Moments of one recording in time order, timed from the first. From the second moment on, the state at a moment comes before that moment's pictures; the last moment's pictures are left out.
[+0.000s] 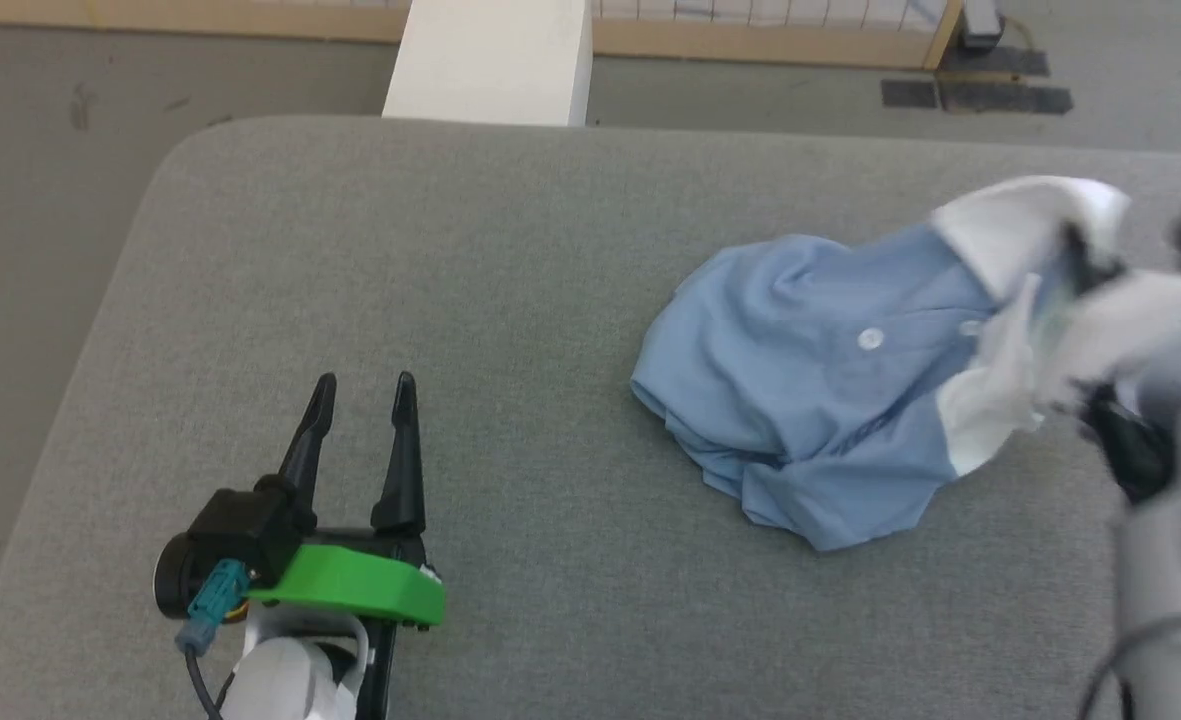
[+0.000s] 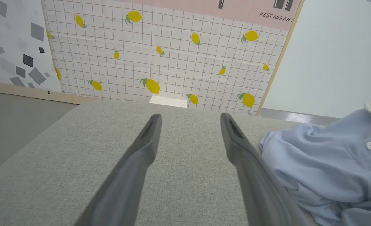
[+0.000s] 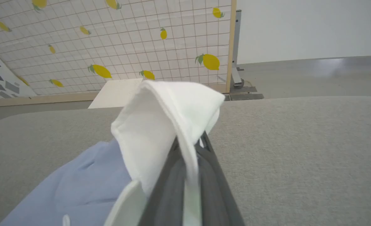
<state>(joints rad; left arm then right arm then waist) -0.10 0.05 -0.10 0.05 -0.23 -0.06 -0.26 -0.55 -0.08 -0.28 0.43 0.08 0.13 0.21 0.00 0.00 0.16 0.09</state>
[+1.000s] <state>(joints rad) -0.08 0.05 -0.11 0.06 -0.22 -0.08 -0.26 0.10 -0.05 0.08 -0.01 0.09 0.13 0.31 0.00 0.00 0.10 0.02</state>
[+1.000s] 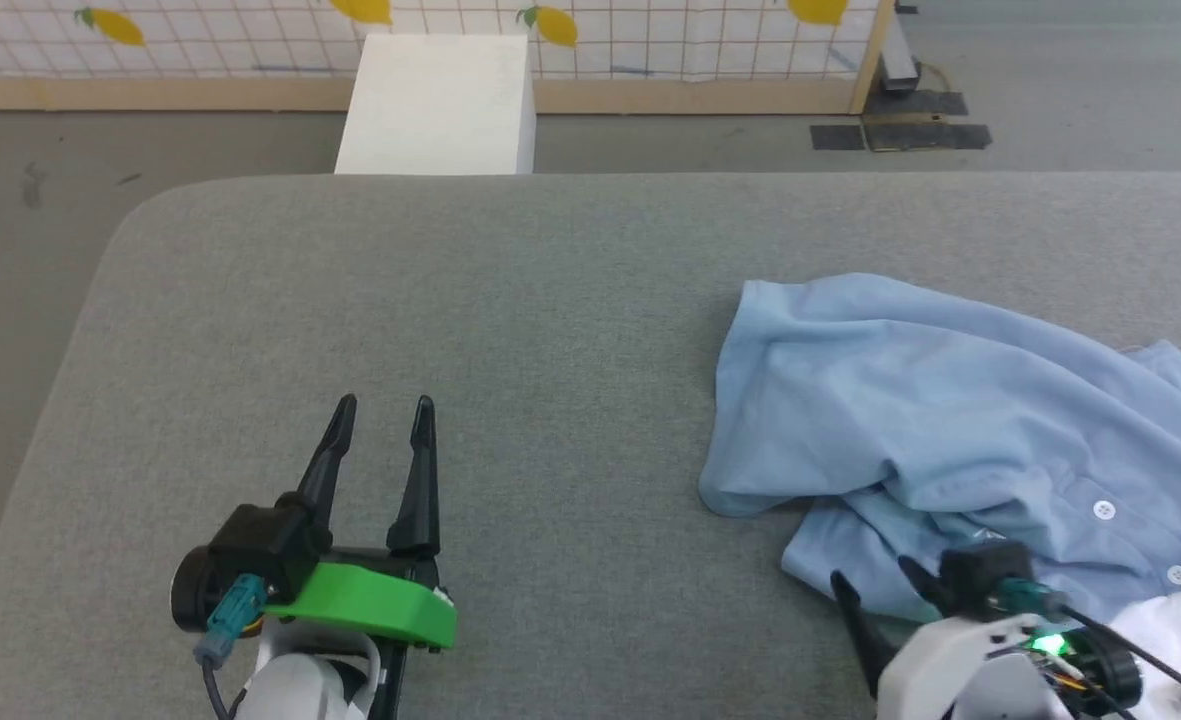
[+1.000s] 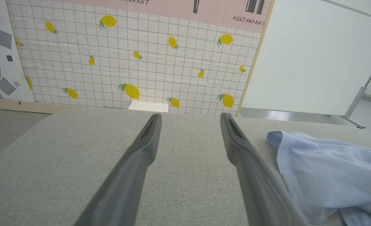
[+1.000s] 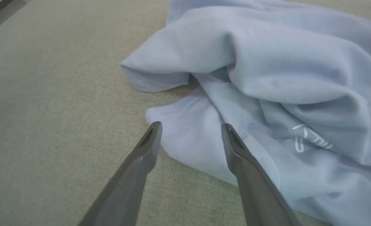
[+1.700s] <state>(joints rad) -0.10 0.05 -0.14 0.08 -0.23 -0.08 -0.26 -0.23 -0.06 0.50 0.22 0.25 0.12 0.44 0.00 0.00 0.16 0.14</state>
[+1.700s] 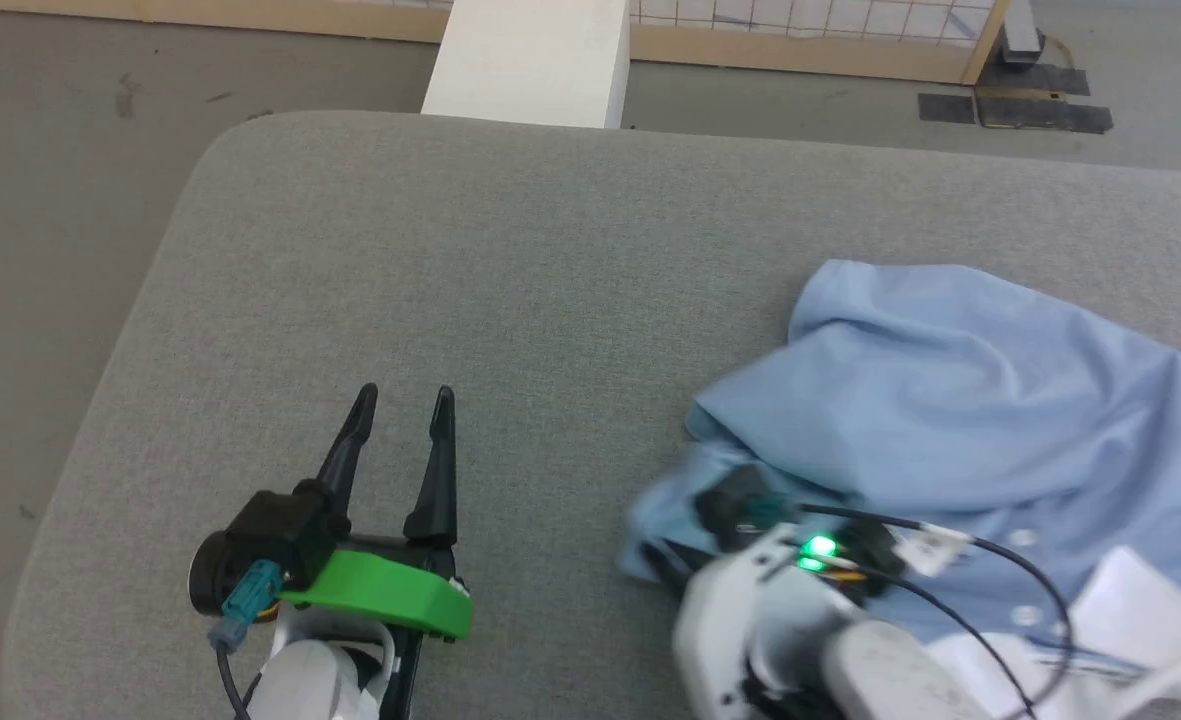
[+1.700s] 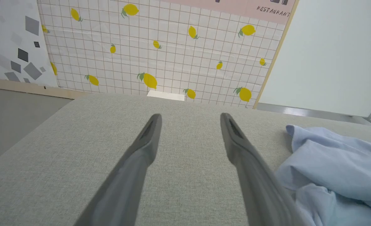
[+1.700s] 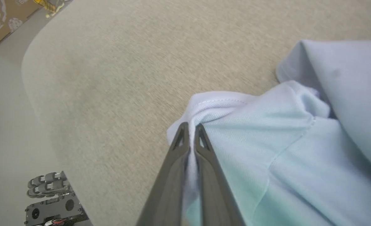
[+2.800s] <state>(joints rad) -0.02 0.16 -0.29 0.27 -0.25 -0.12 -0.05 0.01 -0.05 -0.16 -0.01 0.21 0.13 0.03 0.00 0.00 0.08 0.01</state>
